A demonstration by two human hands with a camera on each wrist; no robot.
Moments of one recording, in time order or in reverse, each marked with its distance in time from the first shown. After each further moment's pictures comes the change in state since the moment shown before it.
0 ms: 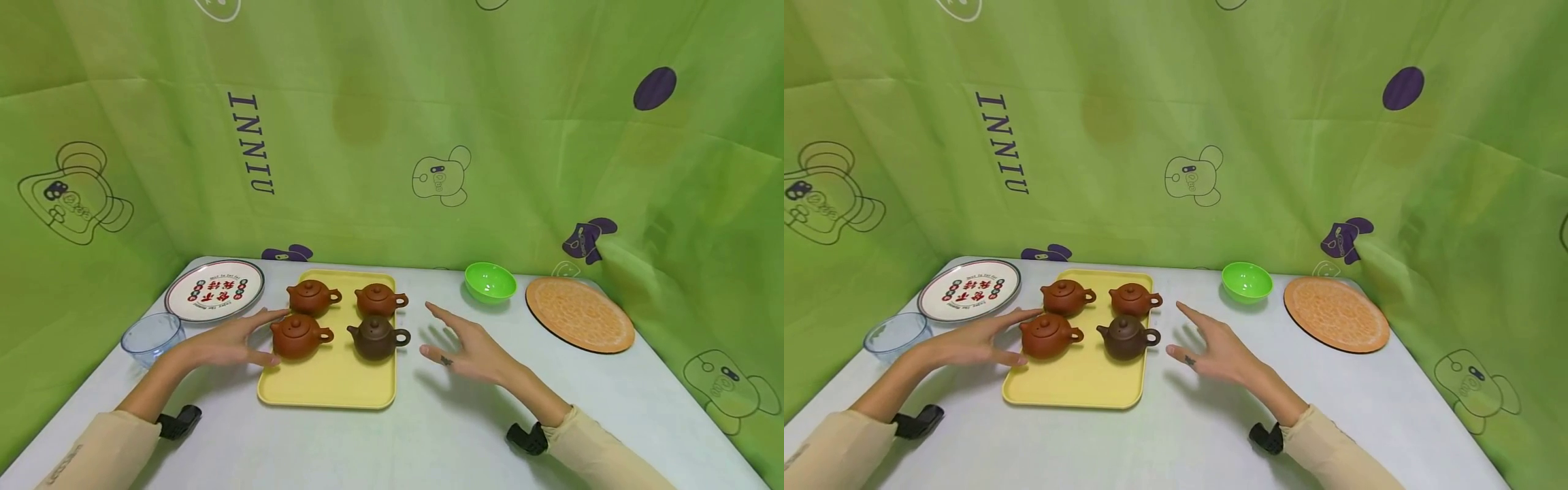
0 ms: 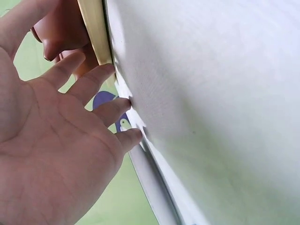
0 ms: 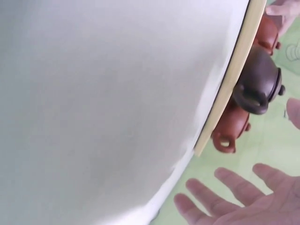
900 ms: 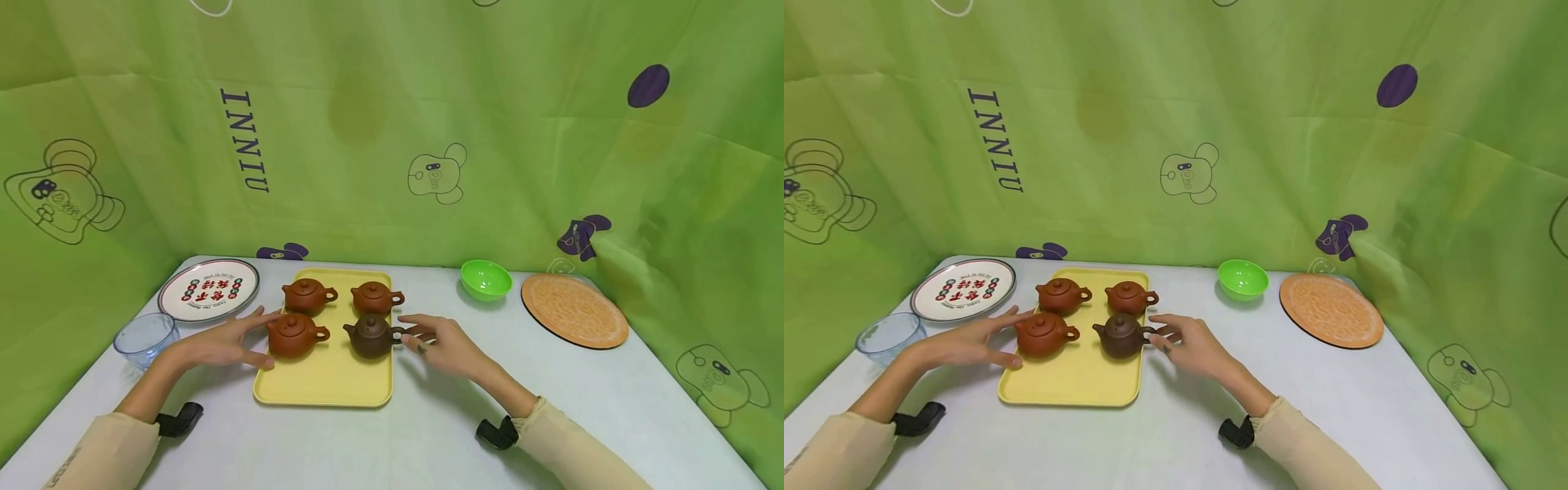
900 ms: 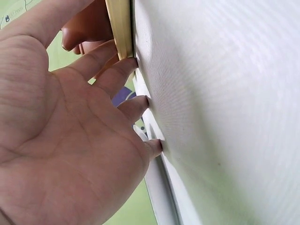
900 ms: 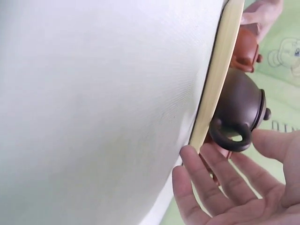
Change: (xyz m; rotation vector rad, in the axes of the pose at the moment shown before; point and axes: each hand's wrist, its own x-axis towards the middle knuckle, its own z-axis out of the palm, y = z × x) left_hand 0.004 -0.010 0.002 -0.073 -0.066 -0.055; right_hand 0.022 -0.016 0.024 0.170 -0.033 -0.014
